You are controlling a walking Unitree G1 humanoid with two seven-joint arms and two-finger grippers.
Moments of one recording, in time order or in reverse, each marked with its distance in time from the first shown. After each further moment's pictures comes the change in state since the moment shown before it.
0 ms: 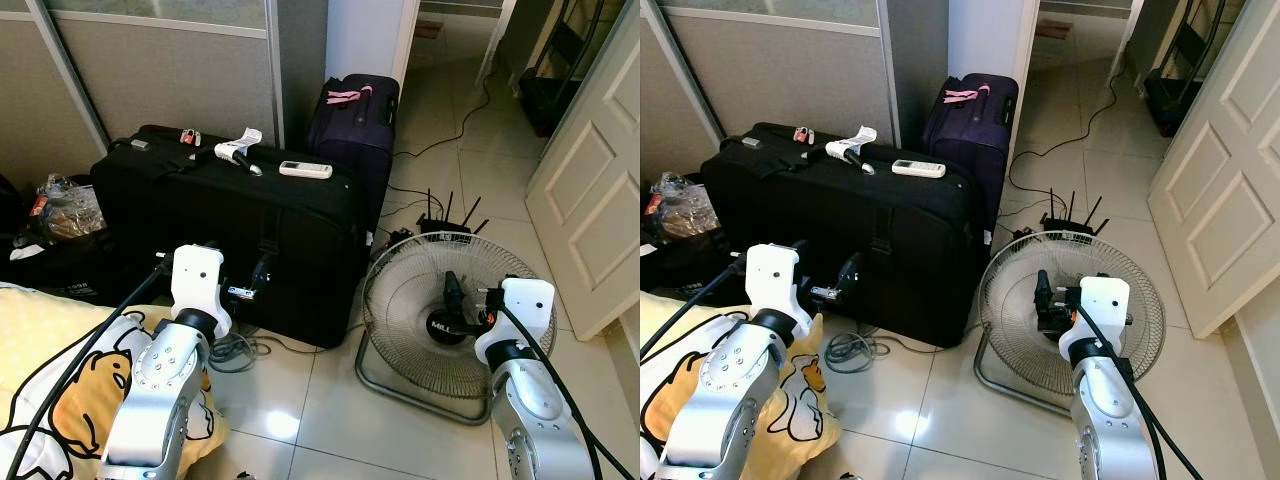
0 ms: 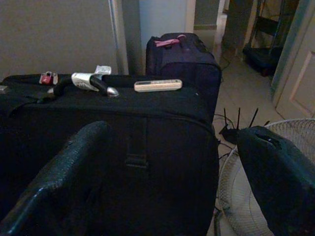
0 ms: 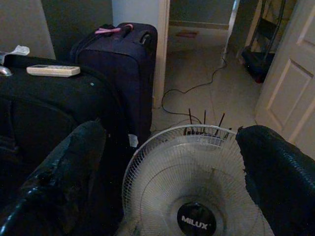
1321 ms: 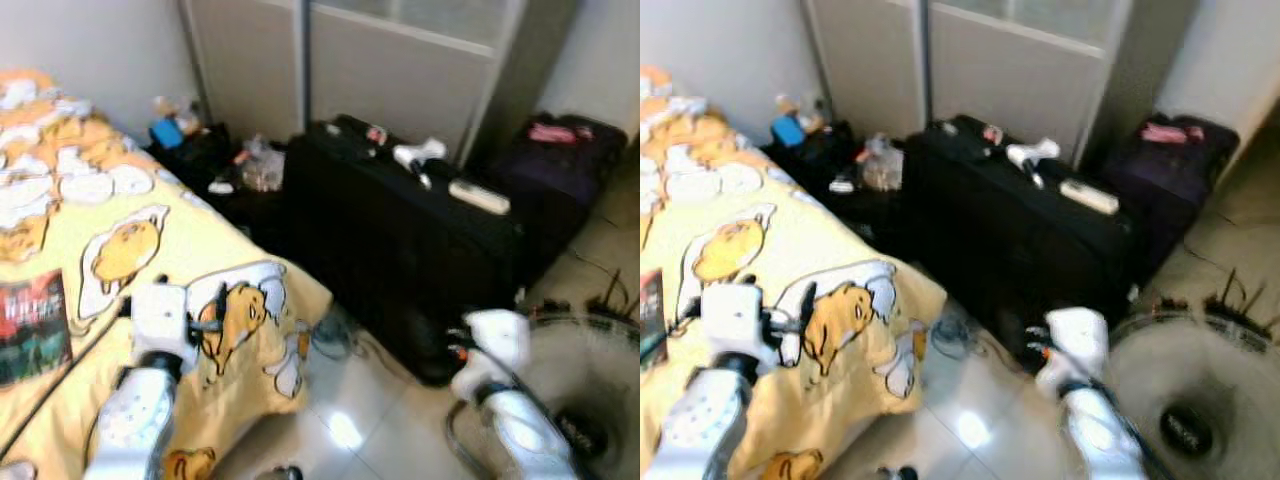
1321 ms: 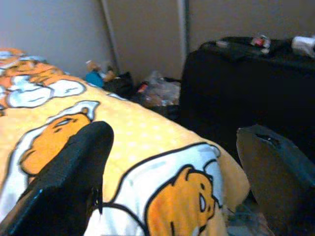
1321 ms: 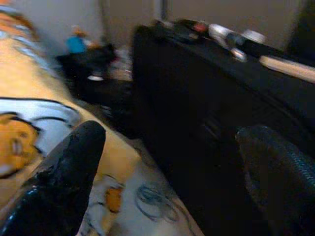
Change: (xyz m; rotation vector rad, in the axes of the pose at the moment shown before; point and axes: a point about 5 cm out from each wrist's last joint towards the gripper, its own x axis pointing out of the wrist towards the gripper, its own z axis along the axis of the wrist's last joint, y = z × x) left arm -0.041 0.020 -0.021 0.064 0.049 0.204; right arm -0.023 0.023 -0.031 0.001 0.078 0.276
